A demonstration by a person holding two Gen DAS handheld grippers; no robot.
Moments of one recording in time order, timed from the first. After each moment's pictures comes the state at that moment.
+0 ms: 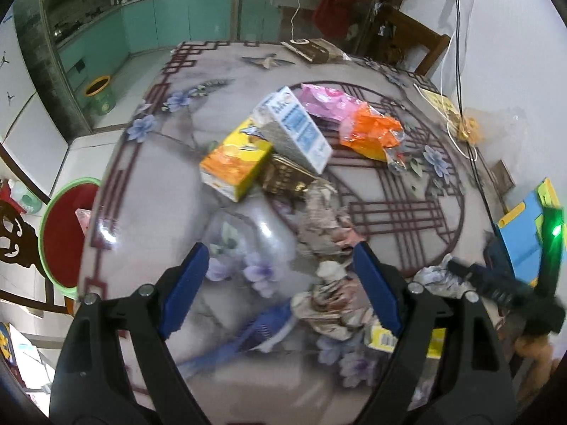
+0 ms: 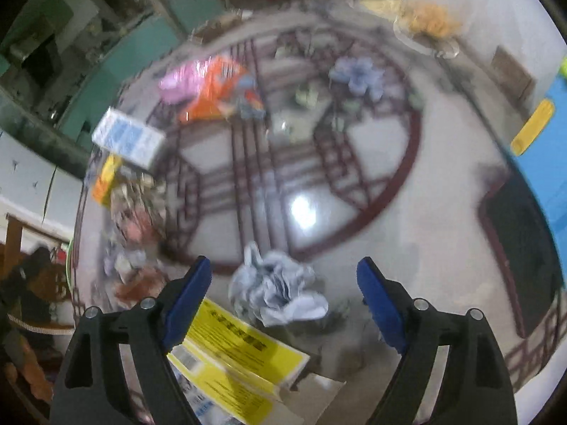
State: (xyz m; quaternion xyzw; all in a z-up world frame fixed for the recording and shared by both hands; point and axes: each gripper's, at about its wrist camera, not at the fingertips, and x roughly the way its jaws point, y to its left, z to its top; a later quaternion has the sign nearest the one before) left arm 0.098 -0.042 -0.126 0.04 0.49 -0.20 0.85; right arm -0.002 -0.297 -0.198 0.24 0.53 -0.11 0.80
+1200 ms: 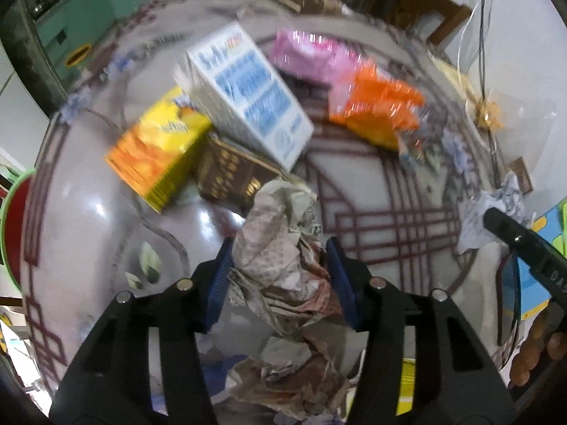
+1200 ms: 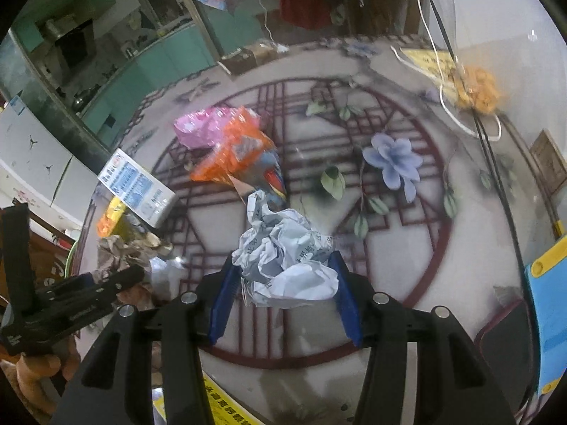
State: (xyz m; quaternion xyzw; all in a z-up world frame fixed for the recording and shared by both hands) left arm 0.152 -0.105 -0.186 0.03 0.55 -0.20 0.81; right arm 0.066 -0.329 -0.169 0.18 0.48 -0.07 0.86
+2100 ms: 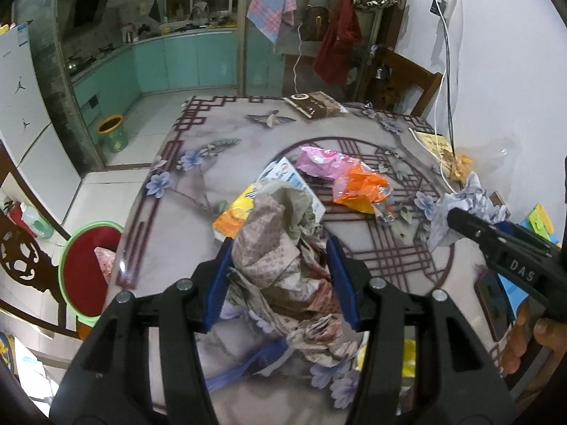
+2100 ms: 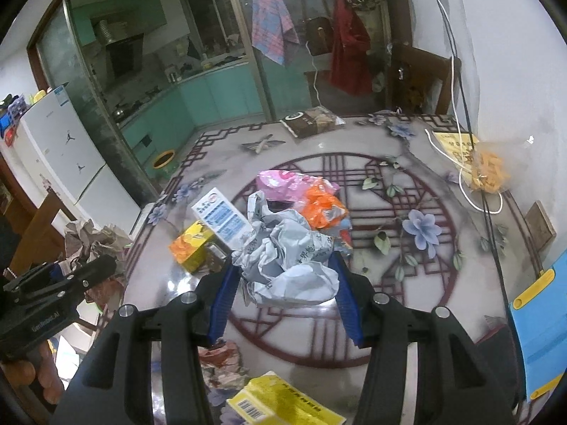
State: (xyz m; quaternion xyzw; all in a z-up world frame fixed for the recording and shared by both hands) left arm 0.086 -0.035 -0.065 0.04 0.41 -0.18 0.89; right arm 0.040 -0.254 -0.078 0.13 0.38 -0.02 0.91
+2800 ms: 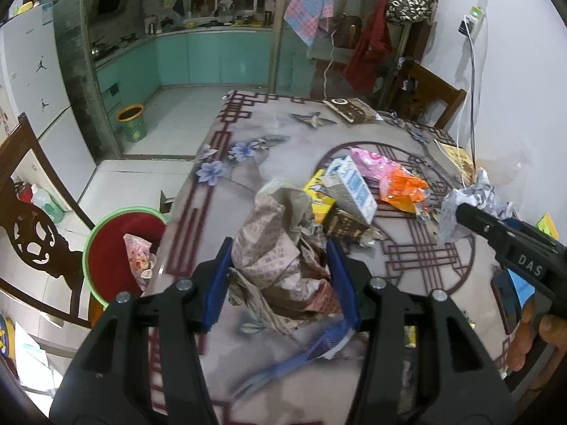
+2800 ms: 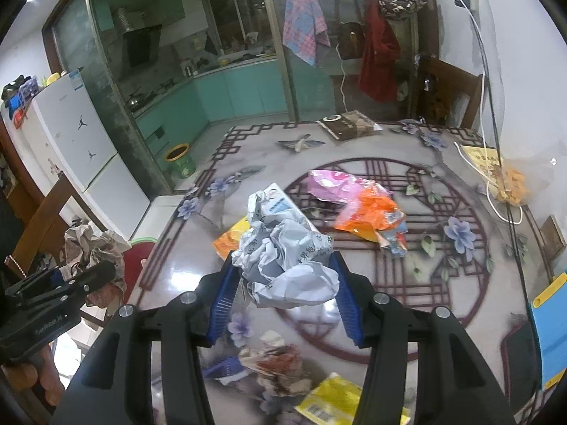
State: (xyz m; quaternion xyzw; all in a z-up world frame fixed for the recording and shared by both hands) left arm 0.096 0.060 -0.067 0.01 0.41 -0.16 0.90; right arm 0.058 -0.169 -0.071 0.10 0.38 0.00 0.92
